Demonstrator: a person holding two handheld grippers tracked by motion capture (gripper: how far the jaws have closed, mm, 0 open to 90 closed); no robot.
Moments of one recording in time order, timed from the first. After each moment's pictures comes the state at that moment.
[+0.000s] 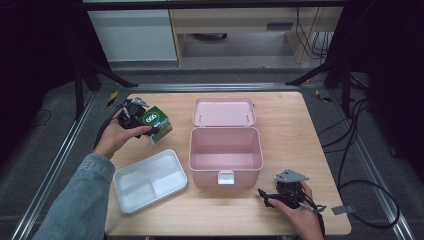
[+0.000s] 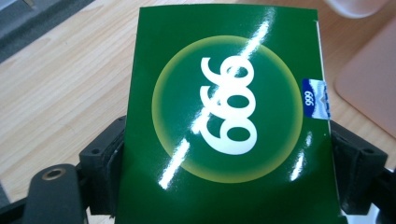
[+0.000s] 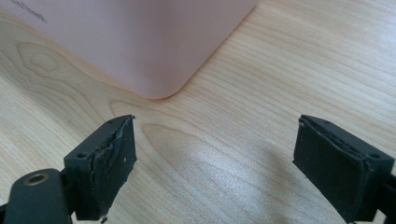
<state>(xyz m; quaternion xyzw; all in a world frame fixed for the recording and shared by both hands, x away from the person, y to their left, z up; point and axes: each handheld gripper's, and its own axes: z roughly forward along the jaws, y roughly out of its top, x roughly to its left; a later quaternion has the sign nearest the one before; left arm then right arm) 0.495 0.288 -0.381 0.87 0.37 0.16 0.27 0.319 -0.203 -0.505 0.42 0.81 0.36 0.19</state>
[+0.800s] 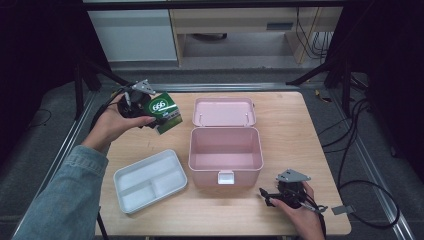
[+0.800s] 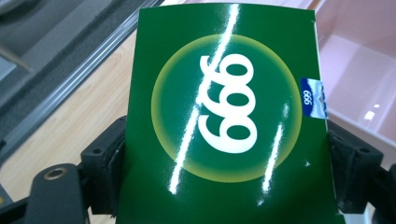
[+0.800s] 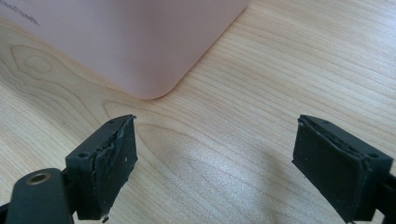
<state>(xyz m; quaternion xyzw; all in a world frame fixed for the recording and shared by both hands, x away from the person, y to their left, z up) 0.468 0.246 -0.293 0.90 0.27 0.16 0.30 0.319 -0.206 -0.504 0.43 0.81 0.36 0.19</state>
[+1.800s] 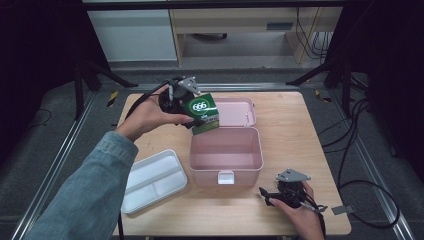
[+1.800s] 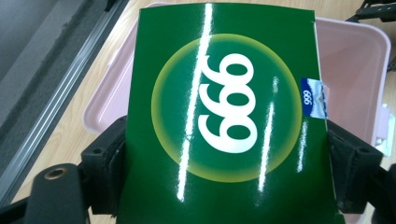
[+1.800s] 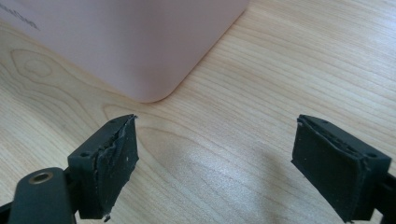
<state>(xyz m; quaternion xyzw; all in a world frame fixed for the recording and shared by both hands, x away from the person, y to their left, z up) 0.470 0.136 -0.273 0.94 0.14 0.12 0.30 0.320 -0.206 -0.504 0.43 0.81 0.36 0.19</state>
